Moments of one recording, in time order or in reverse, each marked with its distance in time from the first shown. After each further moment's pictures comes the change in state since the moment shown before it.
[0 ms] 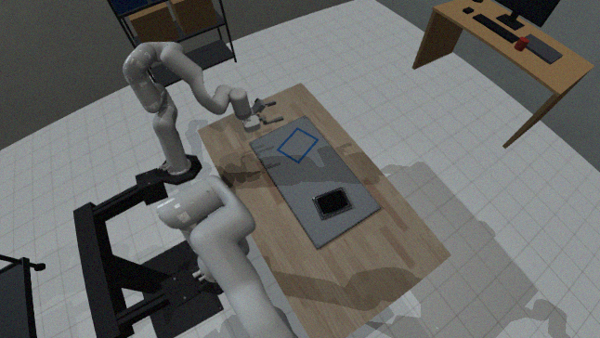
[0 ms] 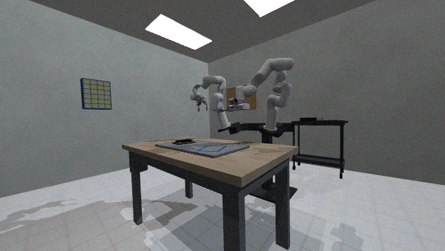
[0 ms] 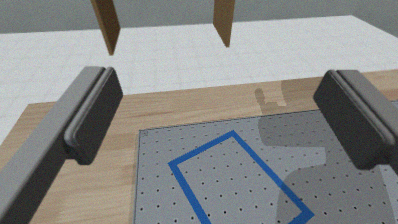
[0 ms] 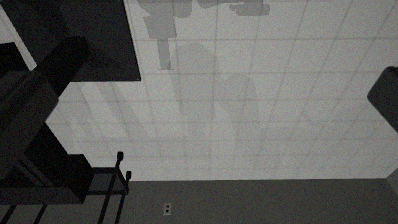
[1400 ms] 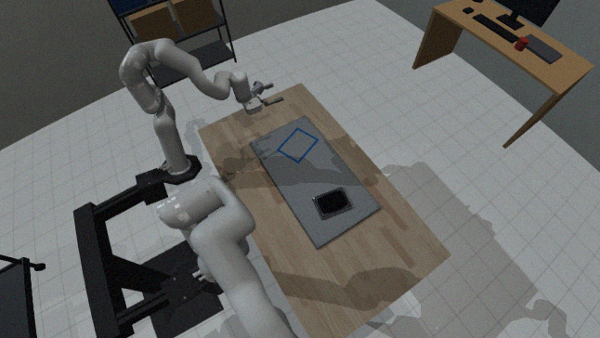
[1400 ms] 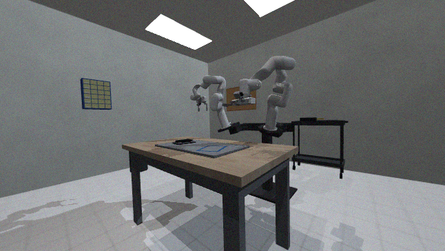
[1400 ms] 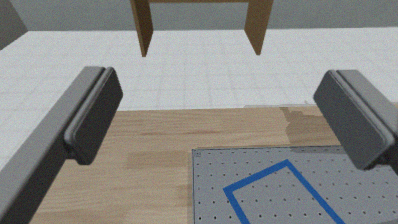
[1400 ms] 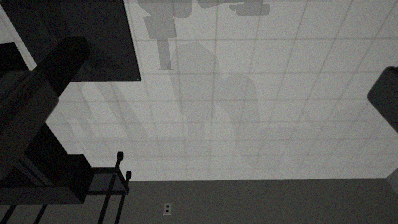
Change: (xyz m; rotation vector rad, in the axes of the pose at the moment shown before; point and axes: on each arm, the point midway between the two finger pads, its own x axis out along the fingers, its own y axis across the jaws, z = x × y) left arm 0.025 0.087 0.034 0.004 -0.006 0.125; right arm 0.000 0.000 0.000 0.000 0.000 0.000
